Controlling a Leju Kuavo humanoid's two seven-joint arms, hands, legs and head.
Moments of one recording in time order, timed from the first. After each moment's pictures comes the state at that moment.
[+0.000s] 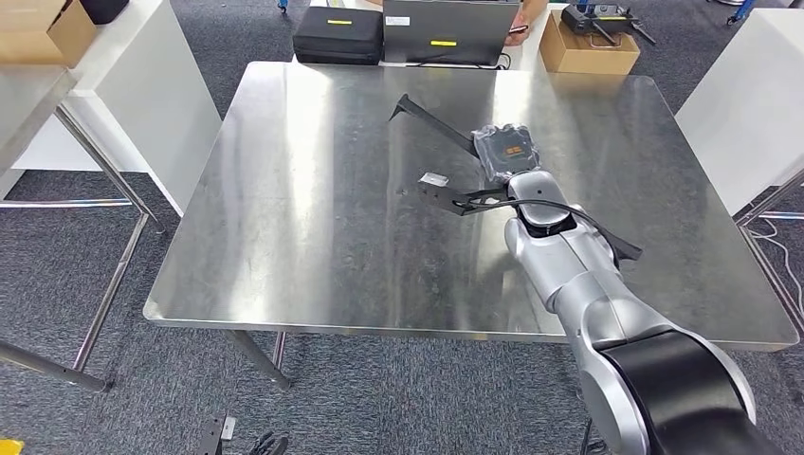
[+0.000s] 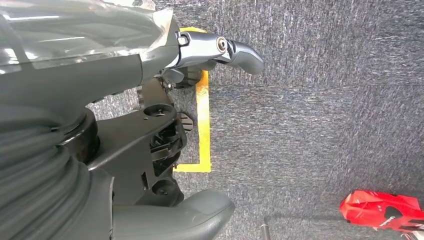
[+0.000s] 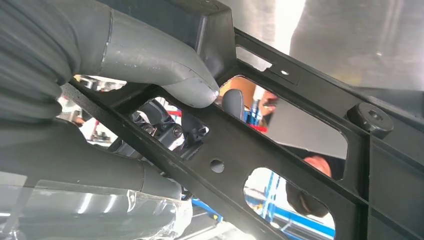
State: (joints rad) left arm -0.19 -0.15 0.37 -0.22 -0.18 -0.20 -0.35; right arm -1.05 0.10 0.33 -0.45 1.57 -0.16 0.06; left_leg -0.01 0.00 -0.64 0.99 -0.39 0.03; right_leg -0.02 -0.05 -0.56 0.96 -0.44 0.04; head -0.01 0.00
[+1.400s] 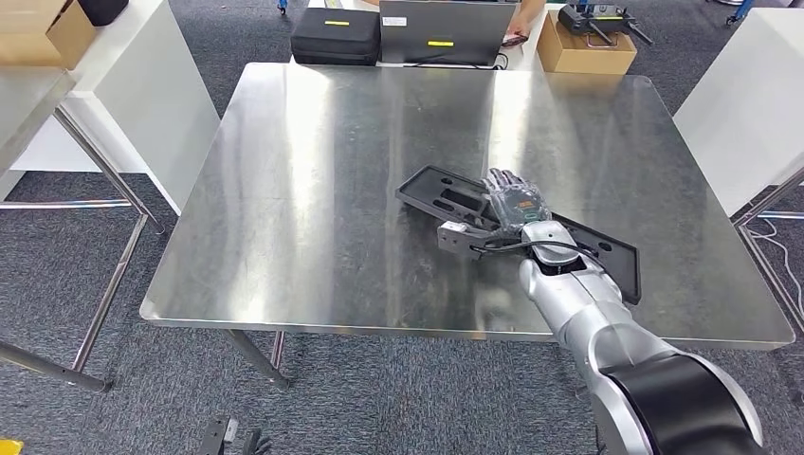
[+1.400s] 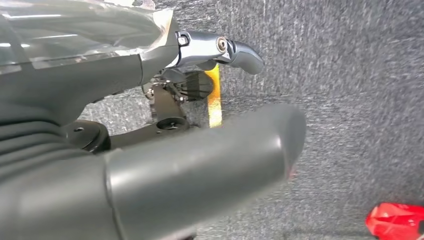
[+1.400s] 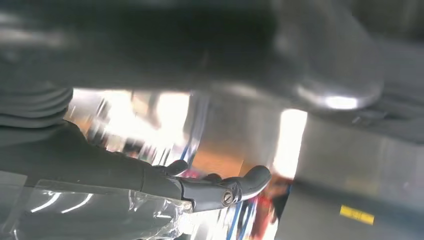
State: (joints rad) left arm -0.19 -0.14 0.38 -0.23 -0.26 -0.17 -0.32; right arm -0.96 0.05 0.33 -0.35 1.42 -0.09 -0.01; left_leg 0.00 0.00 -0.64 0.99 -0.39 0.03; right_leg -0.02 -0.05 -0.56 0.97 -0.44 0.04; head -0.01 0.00
